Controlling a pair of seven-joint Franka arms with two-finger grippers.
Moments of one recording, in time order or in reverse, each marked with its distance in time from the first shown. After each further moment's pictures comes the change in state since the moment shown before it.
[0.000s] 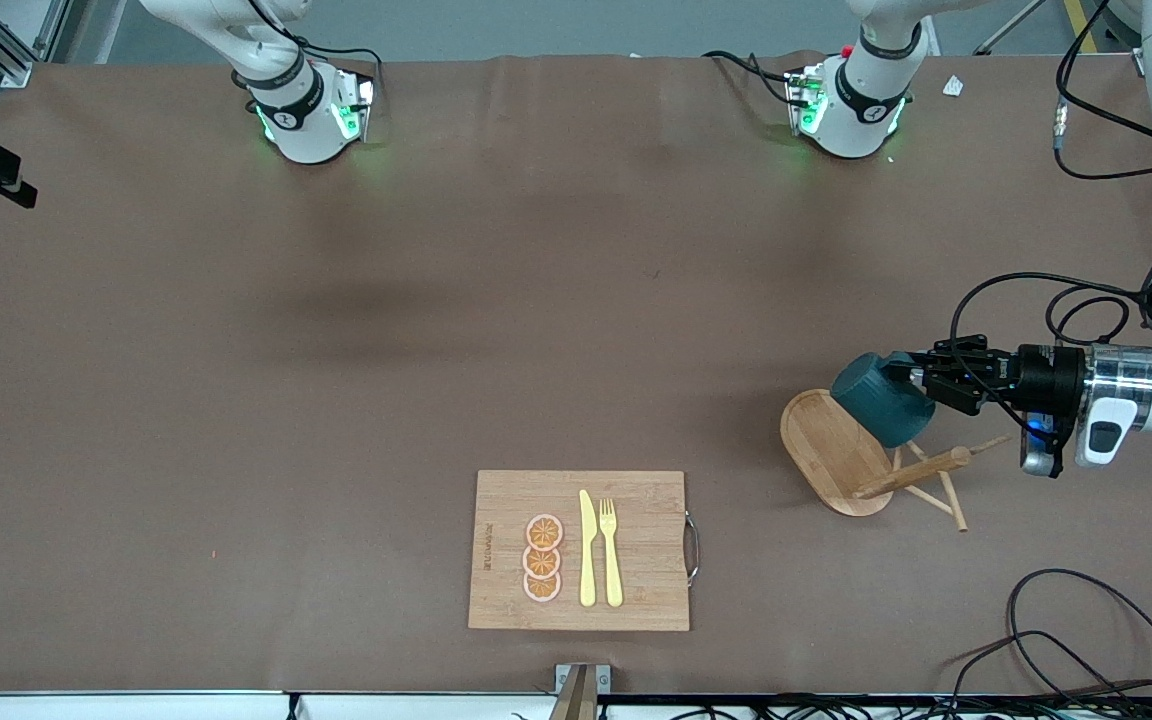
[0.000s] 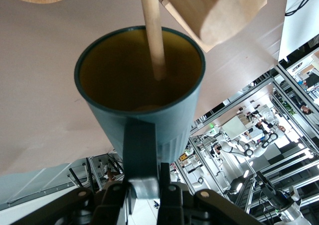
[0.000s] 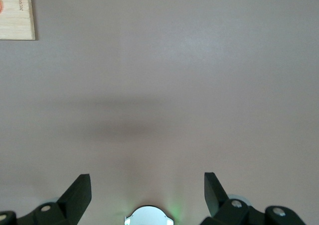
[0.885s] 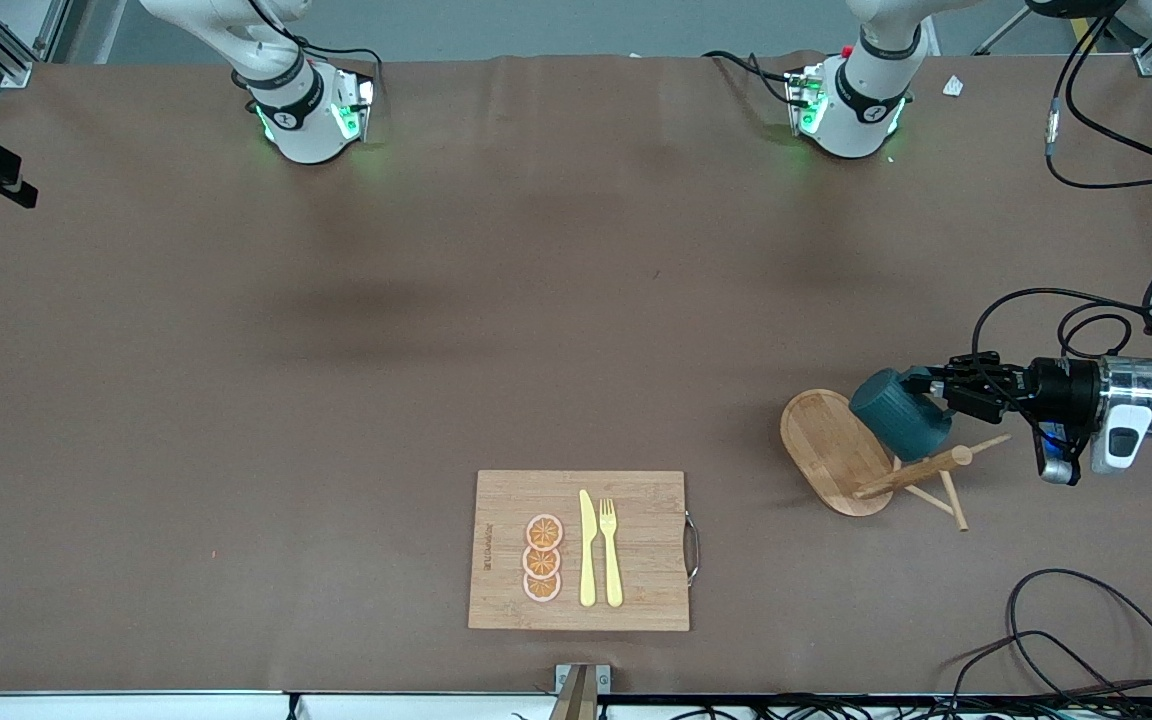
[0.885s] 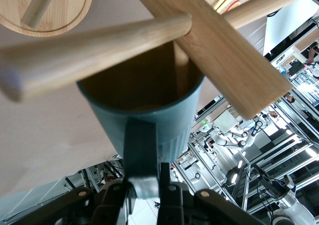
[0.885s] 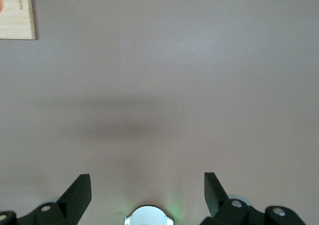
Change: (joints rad) left arm 0.063 0.057 0.000 -0.002 -0.018 0.000 0.141; right arm 0.000 0.000 0.000 -0.001 0.000 0.000 -0.001
